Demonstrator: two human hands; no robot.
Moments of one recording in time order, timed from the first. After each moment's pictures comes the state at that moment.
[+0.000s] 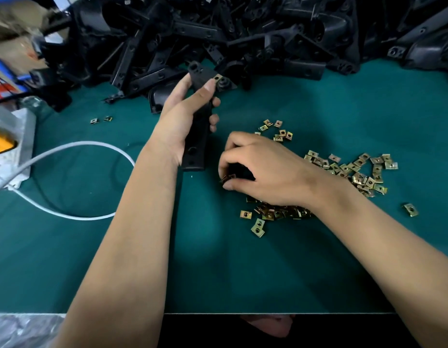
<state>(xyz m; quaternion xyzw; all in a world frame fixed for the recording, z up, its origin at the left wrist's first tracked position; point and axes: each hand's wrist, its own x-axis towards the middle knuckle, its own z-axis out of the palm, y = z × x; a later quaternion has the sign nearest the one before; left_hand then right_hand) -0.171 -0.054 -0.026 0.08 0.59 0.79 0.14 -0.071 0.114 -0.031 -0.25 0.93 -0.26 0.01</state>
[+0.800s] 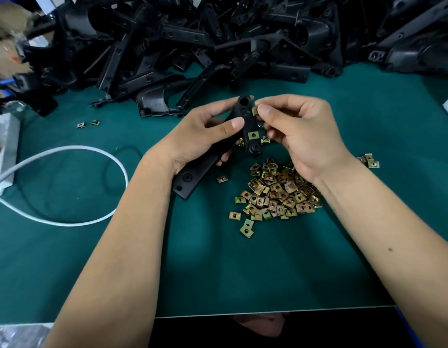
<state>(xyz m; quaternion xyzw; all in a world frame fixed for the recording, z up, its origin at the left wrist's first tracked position) -0.154 -0.037 -0.028 0.27 0.70 0.62 0.24 -0.082 0.154 -0.026 0.04 0.65 -0.75 -0.12</state>
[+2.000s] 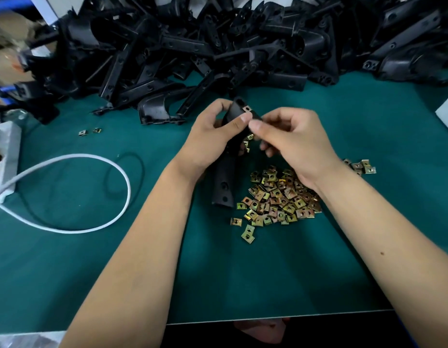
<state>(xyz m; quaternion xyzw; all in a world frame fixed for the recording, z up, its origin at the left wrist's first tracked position) -0.152 -0.010 -0.038 0.19 0.70 0.68 0.13 -0.087 0.157 -0.035 0.05 0.74 -0.66 -0.11</state>
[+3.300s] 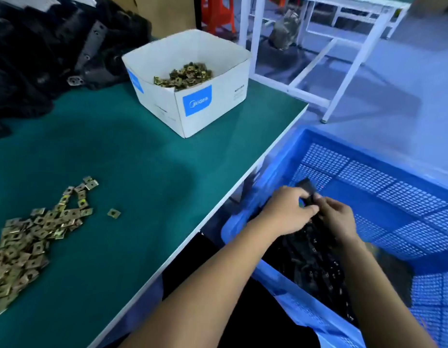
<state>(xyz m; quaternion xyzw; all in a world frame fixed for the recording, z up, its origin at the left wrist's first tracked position) 0.199 0.357 -0.125 0.57 0.67 0.29 0.39 0.354 0.428 -0.198 0.62 0.49 -0.53 -0.32</state>
